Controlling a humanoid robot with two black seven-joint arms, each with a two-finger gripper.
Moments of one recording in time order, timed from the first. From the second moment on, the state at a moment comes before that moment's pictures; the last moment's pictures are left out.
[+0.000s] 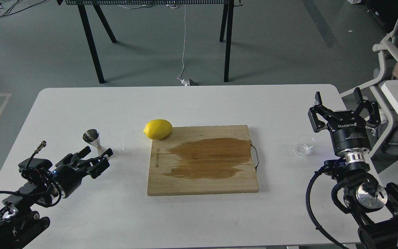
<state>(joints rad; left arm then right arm) -0.32 0.48 -0.60 -0.75 1.72 0.40 -0.49 0.15 -0.25 1.22 1.17 0.34 0.49 0.26</state>
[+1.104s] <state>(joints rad) -0.45 0.36 -0.55 -0.50 1.71 0.38 -0.49 0.14 -0.26 1.23 1.18 0.34 0.49 0.26</state>
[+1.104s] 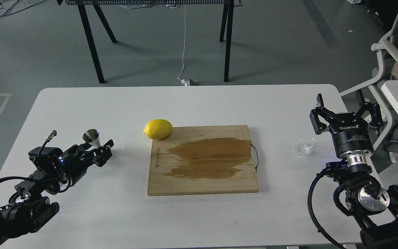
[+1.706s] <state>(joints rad) -0.45 0.36 -0.54 -0.50 1.71 0.39 -0.49 0.13 -0.26 1.23 1.18 0.34 0.49 0.26</state>
